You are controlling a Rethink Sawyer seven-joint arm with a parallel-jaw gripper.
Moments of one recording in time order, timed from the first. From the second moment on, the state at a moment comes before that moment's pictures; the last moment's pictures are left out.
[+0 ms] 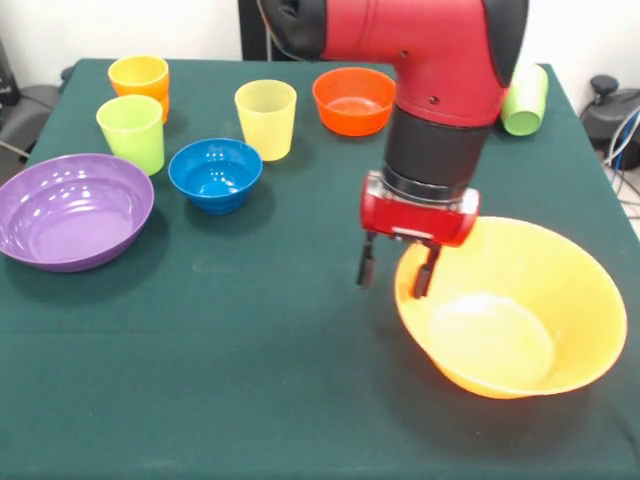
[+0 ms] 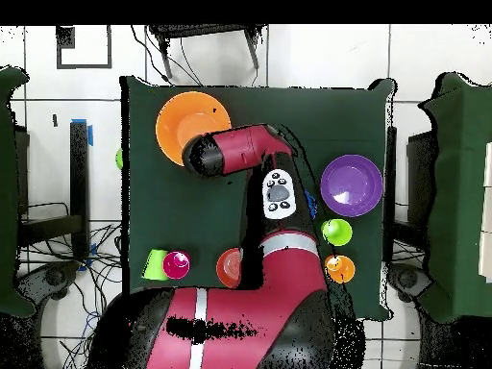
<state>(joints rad) -0.15 -0.35 0.11 1.19 -0.42 0.51 2.15</state>
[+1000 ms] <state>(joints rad) -0.15 -0.38 0.02 1.19 -0.42 0.51 2.15</state>
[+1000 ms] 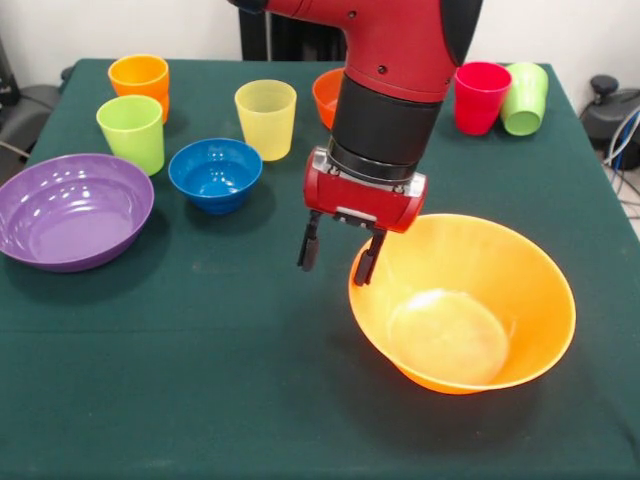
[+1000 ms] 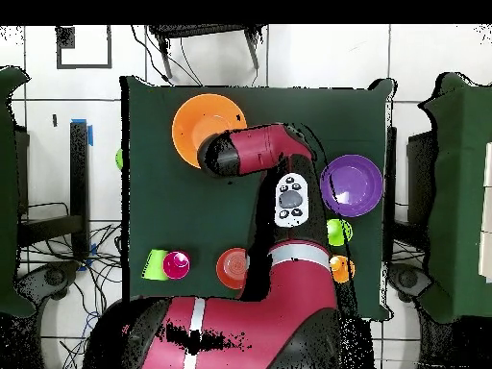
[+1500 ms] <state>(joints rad) -0.15 -0.39 0.02 1.22 -0.41 0.51 2.15</state>
